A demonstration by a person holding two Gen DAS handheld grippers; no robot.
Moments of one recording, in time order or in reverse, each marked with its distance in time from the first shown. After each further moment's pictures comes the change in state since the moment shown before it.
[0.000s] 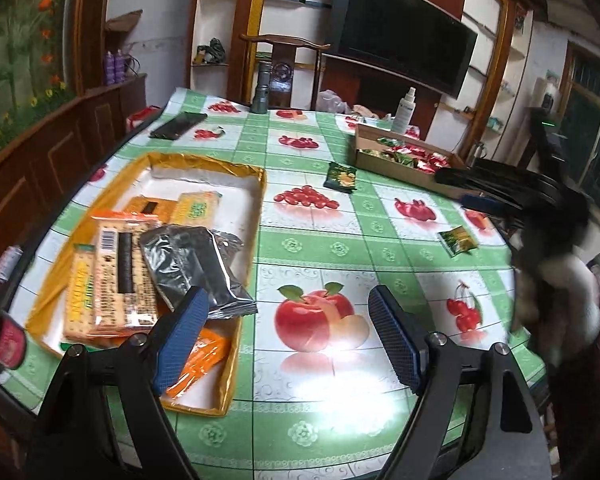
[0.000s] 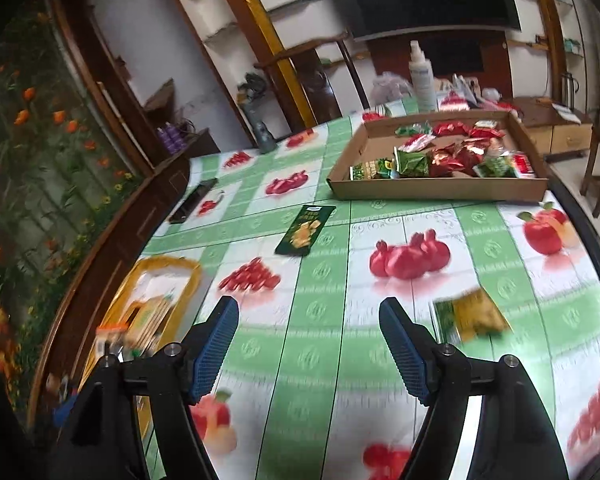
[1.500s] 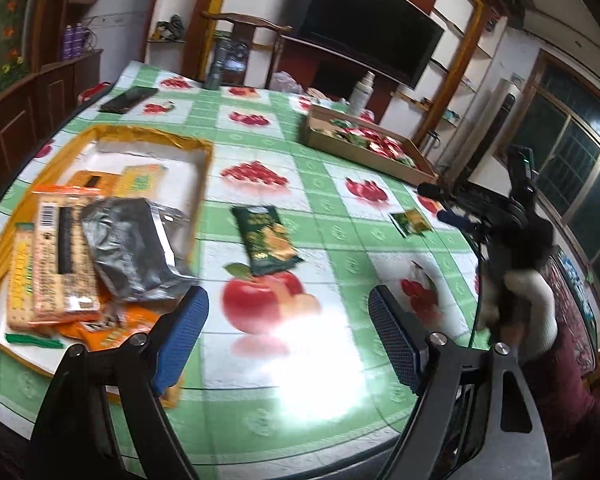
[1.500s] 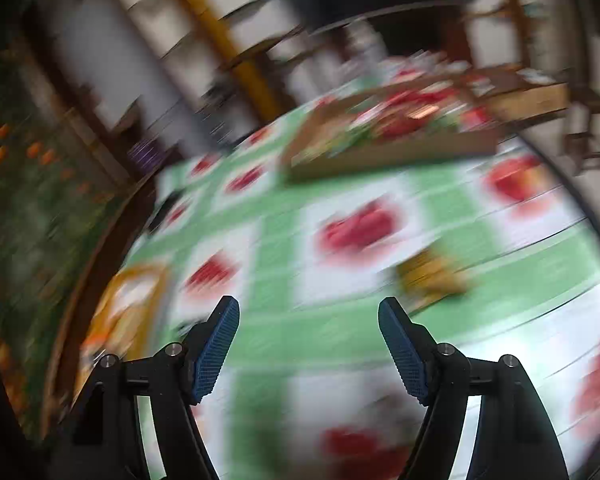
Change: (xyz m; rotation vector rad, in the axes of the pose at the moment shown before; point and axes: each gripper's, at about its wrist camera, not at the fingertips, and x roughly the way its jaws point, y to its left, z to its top) left arm 0.009 -0.015 -0.010 0.003 0.083 -0.201; right arm -0.027 -0.064 -0.034 0.146 -0.040 -0.085
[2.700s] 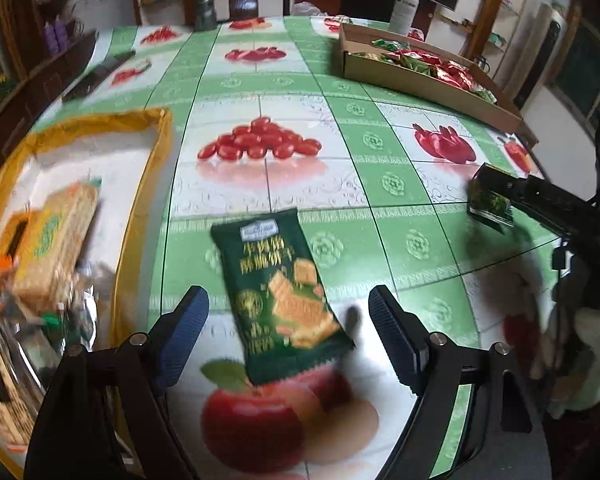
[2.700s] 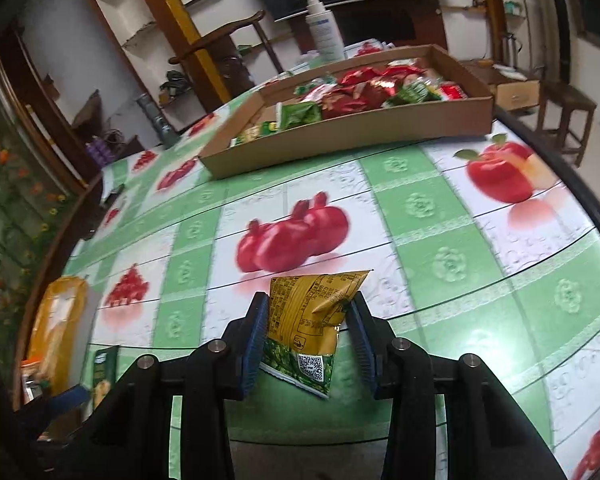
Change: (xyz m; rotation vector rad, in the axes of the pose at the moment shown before) left arm 0.143 -0.007 0.048 0.117 0.246 0.234; right arm 0.083 -0.016 0.007 0.002 0.059 -0.083
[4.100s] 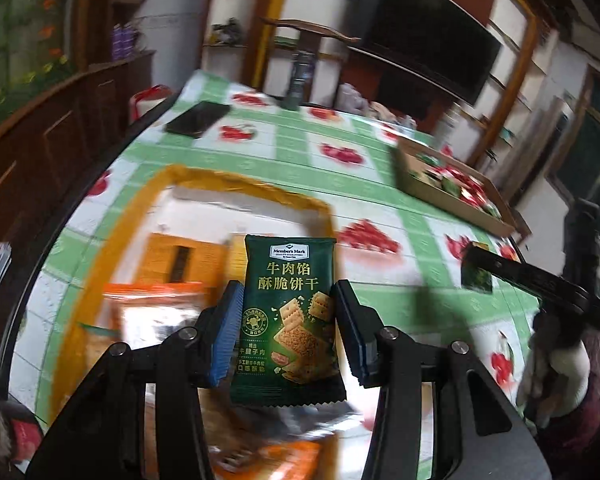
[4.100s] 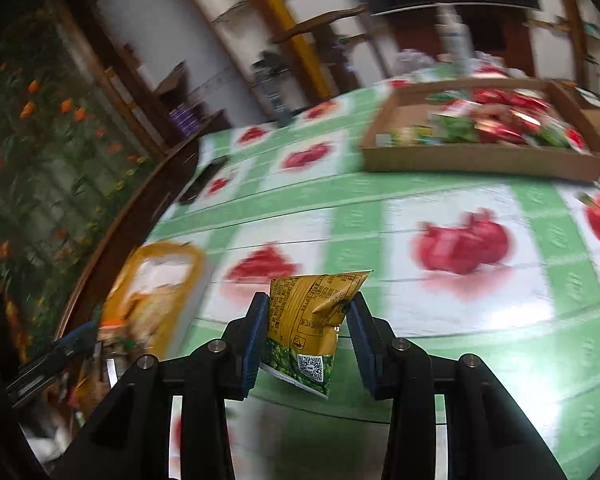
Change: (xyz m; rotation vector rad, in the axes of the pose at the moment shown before) left arm -0.092 0.140 -0.012 -0.236 -0.249 -0.050; right arm -0.017 0.112 -0.002 -0.199 0.051 0.268
